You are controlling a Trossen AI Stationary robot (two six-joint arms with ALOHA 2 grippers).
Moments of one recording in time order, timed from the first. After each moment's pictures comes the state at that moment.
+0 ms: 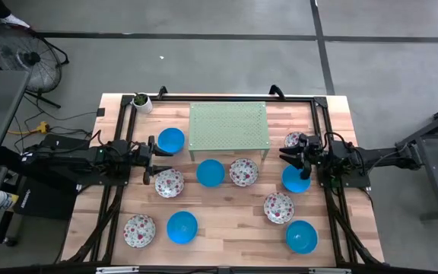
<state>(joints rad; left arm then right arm) 0.01 0.20 0.01 0.04 0.01 -0.08 0.06 0.16 0.07 0.08 0.19 0.49</state>
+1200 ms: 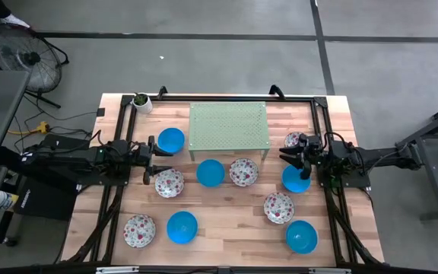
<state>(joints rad) 0.01 0.20 0.01 0.04 0.01 -0.08 0.06 0.16 0.07 0.08 0.19 0.49</state>
